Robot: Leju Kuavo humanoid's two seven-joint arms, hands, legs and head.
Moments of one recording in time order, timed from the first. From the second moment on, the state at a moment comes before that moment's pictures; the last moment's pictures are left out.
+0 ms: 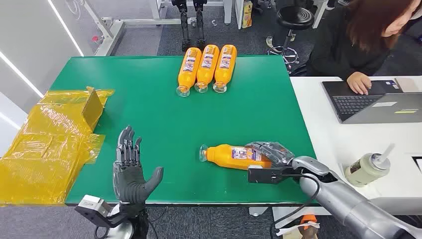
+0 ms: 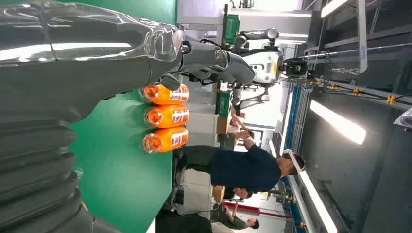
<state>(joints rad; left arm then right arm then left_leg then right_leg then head) 0.01 -0.17 -0.39 -1.19 -0.08 0.16 -0.70 -0.63 -0.51 1.01 -0.96 0.47 0.13 -0.24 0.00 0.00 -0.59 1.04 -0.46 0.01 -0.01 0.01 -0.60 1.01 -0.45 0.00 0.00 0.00</state>
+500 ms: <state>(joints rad) 0.02 -0.17 -0.39 -1.19 -0.10 0.17 -0.70 -0.58 -0.51 0.87 -1.19 0.57 -0.03 -0.24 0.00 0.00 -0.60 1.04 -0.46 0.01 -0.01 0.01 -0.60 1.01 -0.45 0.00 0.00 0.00</state>
